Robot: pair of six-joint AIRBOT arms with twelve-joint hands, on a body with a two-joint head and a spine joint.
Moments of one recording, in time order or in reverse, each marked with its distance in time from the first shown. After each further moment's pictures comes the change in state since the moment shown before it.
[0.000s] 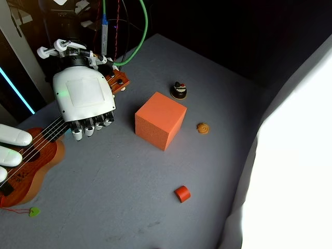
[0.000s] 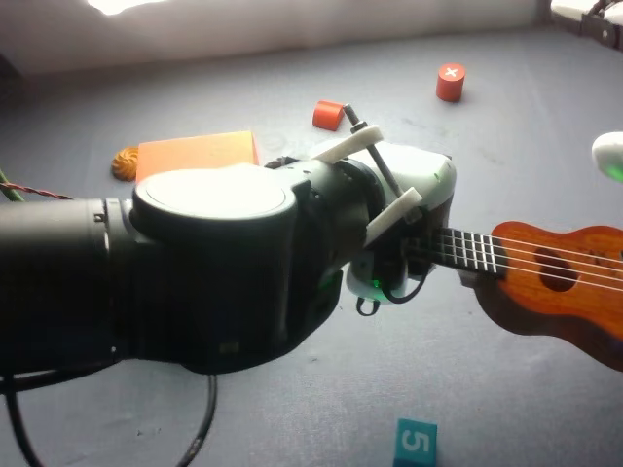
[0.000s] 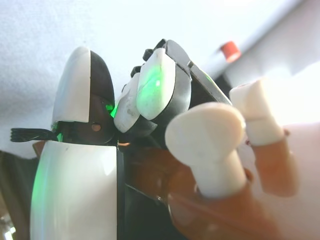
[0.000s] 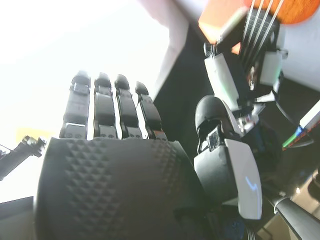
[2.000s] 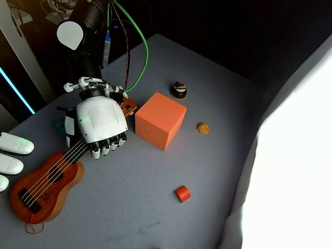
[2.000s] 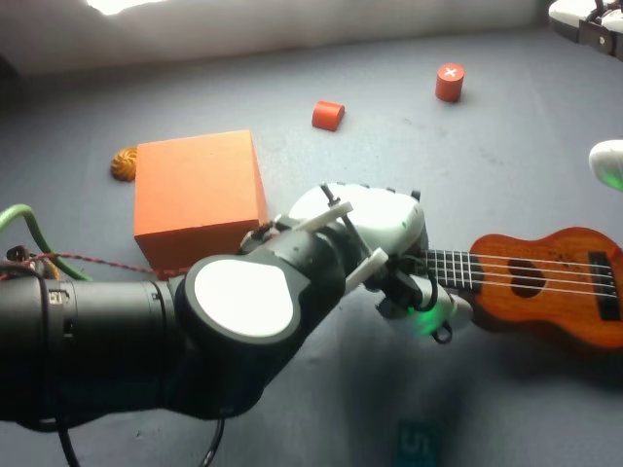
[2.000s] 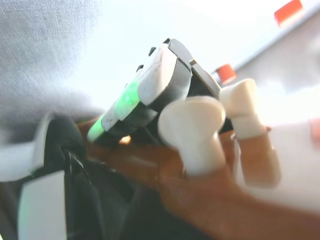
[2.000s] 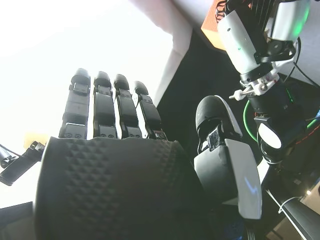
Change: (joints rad) left arm 0.225 -0.083 0.144 0.413 -0.040 -0.385; right arm -0.003 -0.003 -0.013 0.042 -0.024 -0.038
